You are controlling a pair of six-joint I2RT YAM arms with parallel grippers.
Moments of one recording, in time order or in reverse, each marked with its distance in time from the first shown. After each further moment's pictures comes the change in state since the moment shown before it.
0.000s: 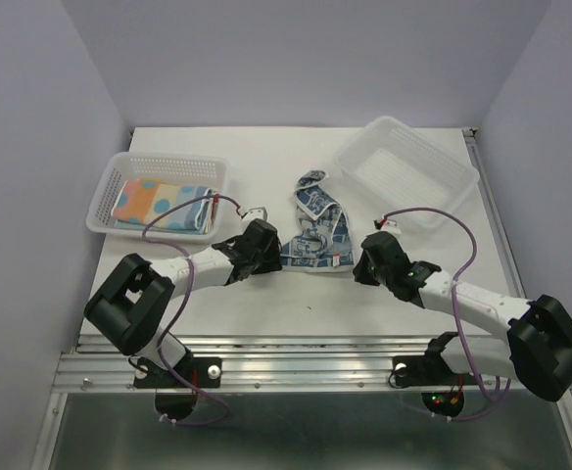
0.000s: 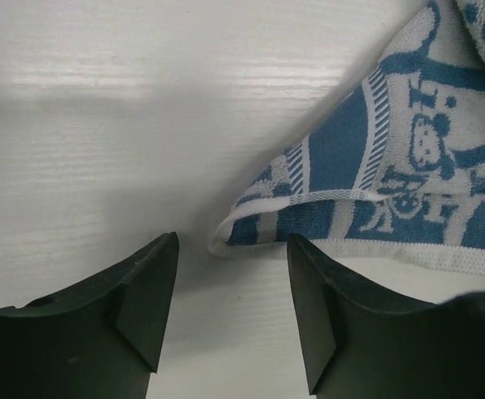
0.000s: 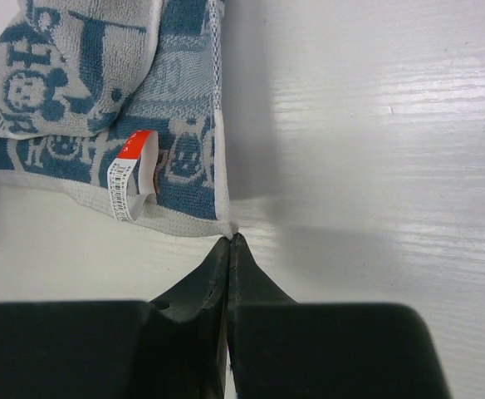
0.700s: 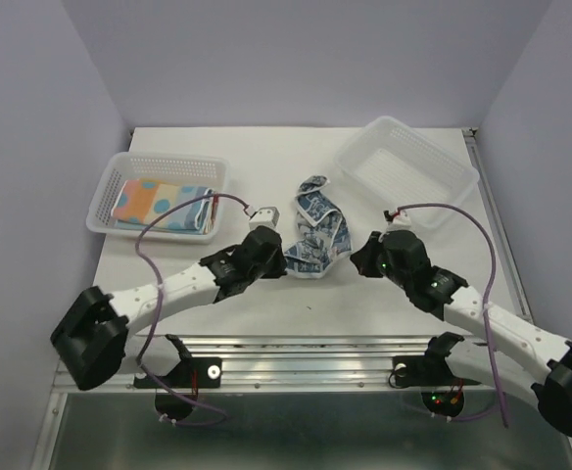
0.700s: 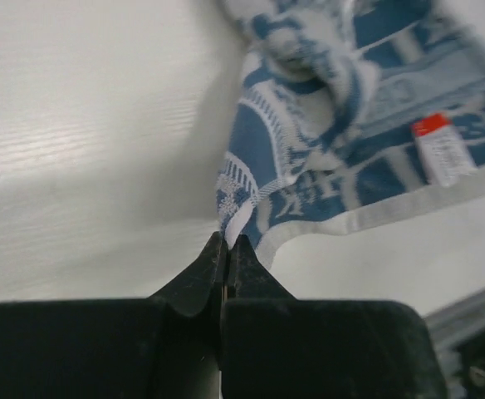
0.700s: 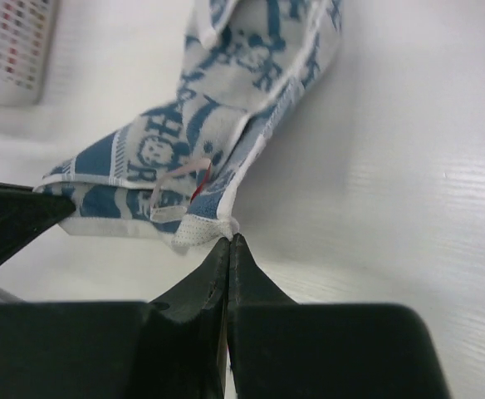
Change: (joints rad) left arm -0.153 -0.151 0.027 -0.071 -0.037 -0.017; right arm 0.000 -0.193 -0.002 0.025 -0.059 -0.065
